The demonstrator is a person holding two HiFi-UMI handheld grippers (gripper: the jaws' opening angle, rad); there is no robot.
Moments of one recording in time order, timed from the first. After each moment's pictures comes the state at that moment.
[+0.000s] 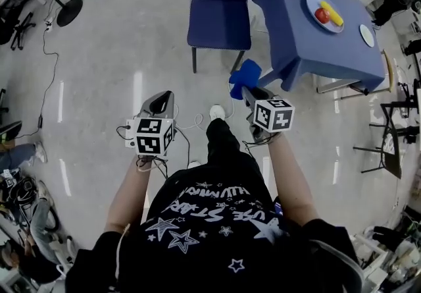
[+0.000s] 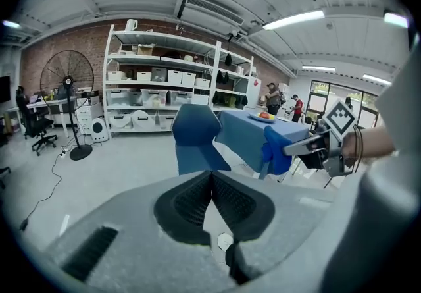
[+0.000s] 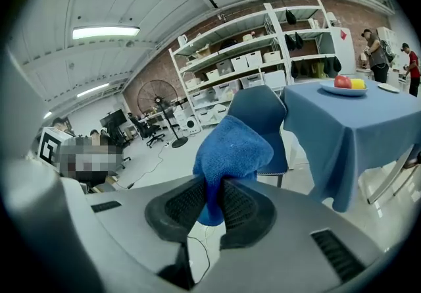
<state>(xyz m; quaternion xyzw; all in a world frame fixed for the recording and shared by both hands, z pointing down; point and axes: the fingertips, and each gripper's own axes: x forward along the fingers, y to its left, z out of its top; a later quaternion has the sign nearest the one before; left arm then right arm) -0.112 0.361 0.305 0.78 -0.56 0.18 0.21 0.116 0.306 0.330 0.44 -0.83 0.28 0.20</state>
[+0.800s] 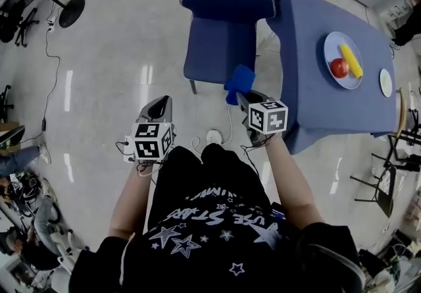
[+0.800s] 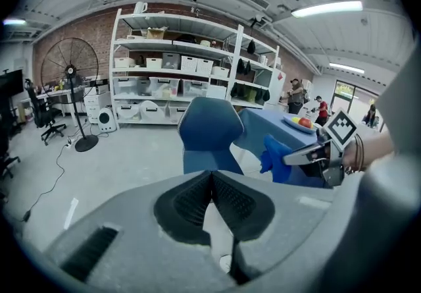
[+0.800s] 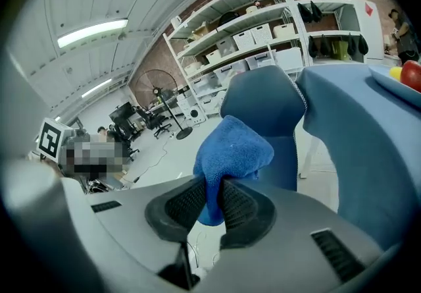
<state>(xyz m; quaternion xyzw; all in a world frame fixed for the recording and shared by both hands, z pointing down) -0.096 0.136 0.322 0.73 -0.60 0.20 0.27 0.119 0.069 0.374 0.36 -0.84 0.32 0.25</state>
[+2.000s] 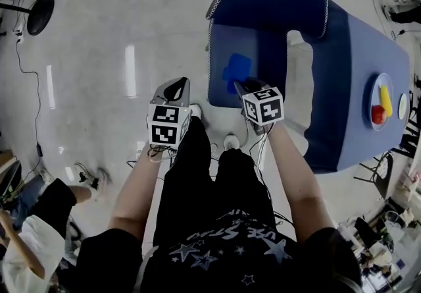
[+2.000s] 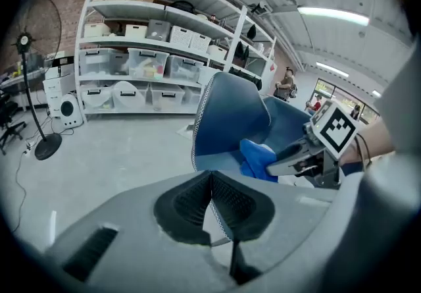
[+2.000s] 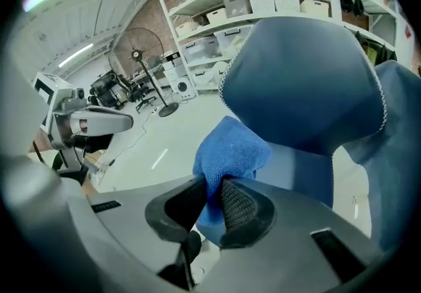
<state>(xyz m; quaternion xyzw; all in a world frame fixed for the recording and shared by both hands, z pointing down) -0.232 -0.101 0.449 0.79 -0.49 0.22 0.30 -0.073 -0.113 0.498 0.36 -0.79 0.30 0.39</state>
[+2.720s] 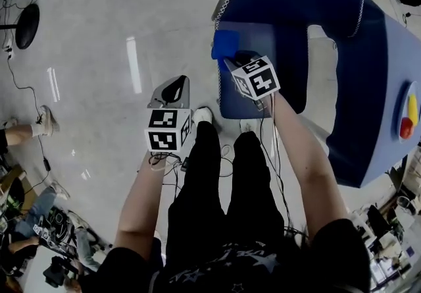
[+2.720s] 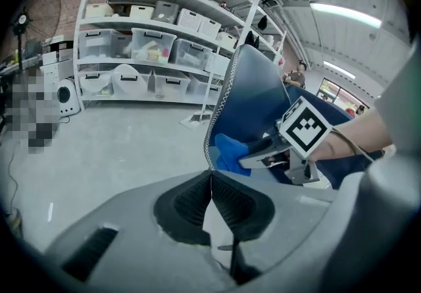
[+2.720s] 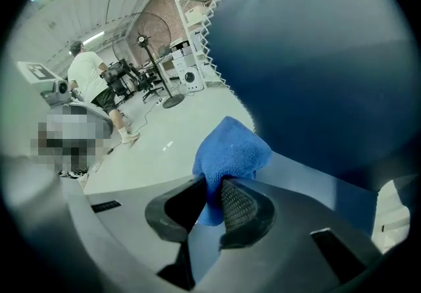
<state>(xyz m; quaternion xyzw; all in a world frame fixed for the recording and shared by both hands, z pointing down) -0.241 -0.149 0.537 0.78 -0.48 0.23 0.34 -0.122 -0.205 0.610 0.31 -0.81 0.28 0.41</state>
